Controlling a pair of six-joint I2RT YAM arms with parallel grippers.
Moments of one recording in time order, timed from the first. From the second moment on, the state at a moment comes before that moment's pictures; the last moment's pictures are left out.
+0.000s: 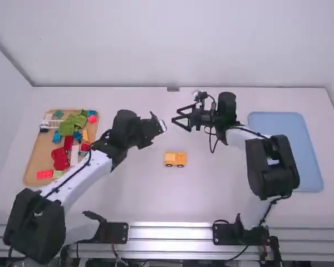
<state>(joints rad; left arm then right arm) -0.36 1.35 0.80 -0.03 0.18 0.77 0.21 1.89 1.00 0.56 -1.23 0.31</state>
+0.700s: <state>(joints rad) -0.38 1.54 0.80 0.17 0.21 0.68 0.30 1.98 1.03 0.47 -1.20 0.35</state>
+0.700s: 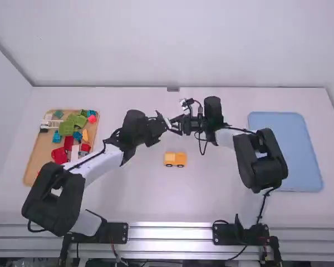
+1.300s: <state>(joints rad) -0.38 1.54 0.80 0.16 0.21 0.65 0.31 1.98 1.03 0.46 -1.16 0.31</state>
